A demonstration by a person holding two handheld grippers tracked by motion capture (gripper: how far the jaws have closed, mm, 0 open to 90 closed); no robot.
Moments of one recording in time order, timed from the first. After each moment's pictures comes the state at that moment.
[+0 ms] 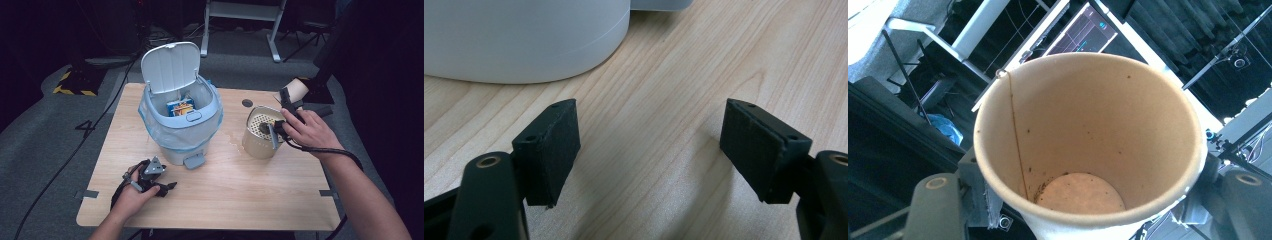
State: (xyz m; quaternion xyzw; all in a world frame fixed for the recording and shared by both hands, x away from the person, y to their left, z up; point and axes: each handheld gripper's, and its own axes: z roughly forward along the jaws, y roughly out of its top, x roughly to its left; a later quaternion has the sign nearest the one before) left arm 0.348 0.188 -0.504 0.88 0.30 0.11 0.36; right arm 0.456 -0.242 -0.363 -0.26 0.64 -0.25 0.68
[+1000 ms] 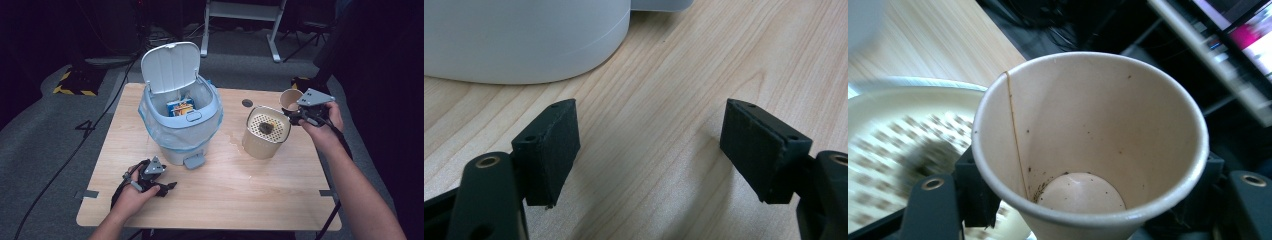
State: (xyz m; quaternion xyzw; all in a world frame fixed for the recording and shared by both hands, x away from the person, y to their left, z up) left arm 0.348 0.188 -0.504 0.88 0.30 0.11 0.36; right arm 0.477 -0.303 -0.319 0.23 0.83 0.32 0.39
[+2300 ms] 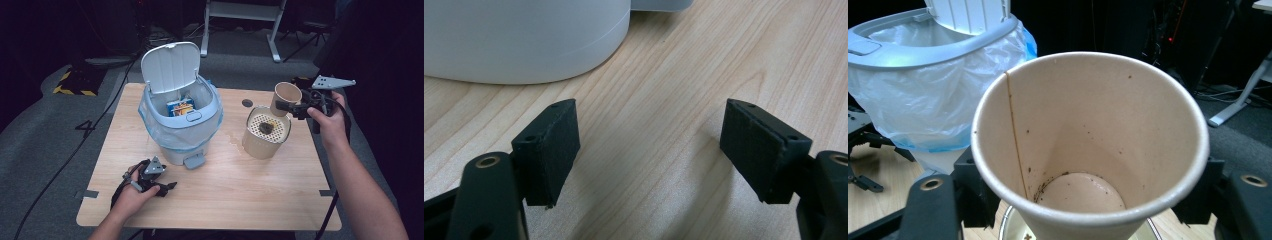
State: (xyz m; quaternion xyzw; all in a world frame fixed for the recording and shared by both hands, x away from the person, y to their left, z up) left arm 0.348 0.188 -0.504 0.88 0.30 0.11 0.36; right arm 0.484 -0.304 -0.290 0.25 0.79 0.53 0.17
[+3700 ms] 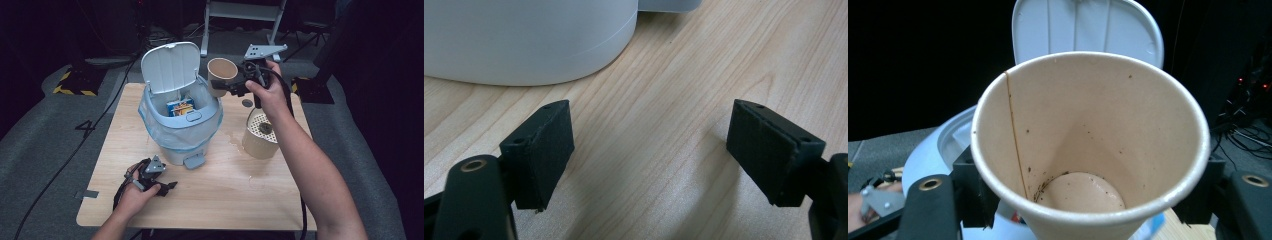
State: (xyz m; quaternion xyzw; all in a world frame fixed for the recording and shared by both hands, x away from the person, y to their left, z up) left arm 0.352 0.187 -0.504 0.88 0.30 0.11 0.36; right arm 0.510 -0.128 -0.235 0.14 0.80 0.57 0.11
